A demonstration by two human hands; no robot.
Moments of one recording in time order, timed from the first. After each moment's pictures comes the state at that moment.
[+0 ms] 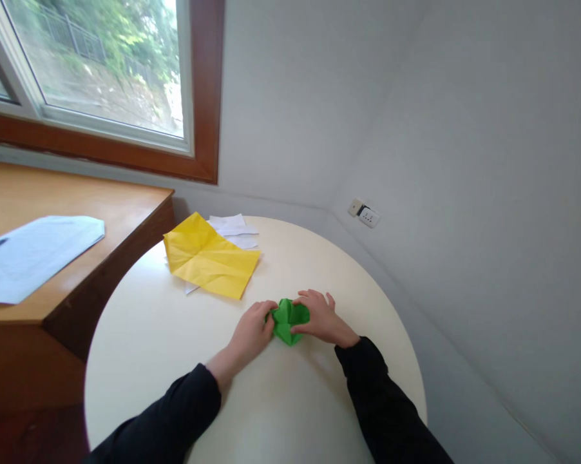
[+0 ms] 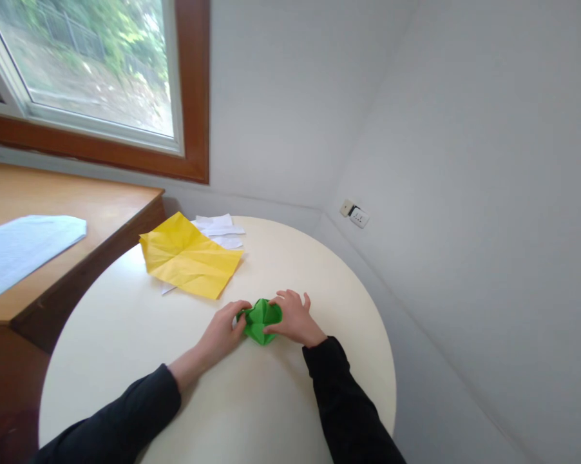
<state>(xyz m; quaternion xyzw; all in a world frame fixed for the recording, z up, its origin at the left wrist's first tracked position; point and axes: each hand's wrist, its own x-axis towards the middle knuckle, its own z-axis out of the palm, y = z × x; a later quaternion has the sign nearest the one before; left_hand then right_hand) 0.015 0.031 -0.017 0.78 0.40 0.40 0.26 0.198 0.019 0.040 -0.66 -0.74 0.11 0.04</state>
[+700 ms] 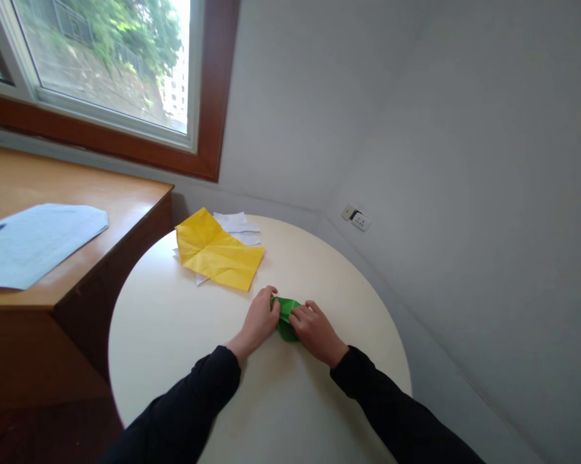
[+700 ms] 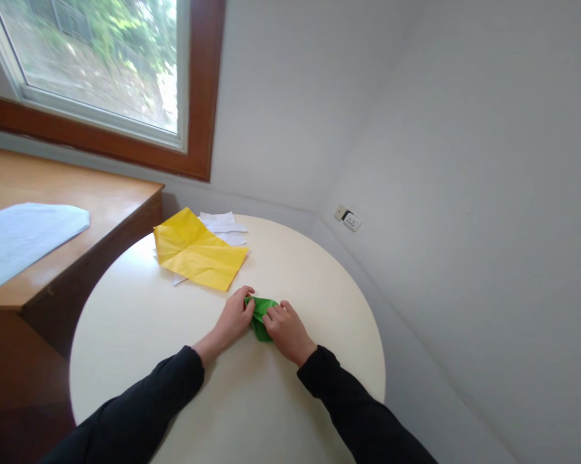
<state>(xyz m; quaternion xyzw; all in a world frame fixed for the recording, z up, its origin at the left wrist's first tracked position) 0.016 0.036 -0.023 0.70 0.45 0.46 0.31 0.159 -0.017 0.017 -0.45 -0.87 -0.19 -0.02</state>
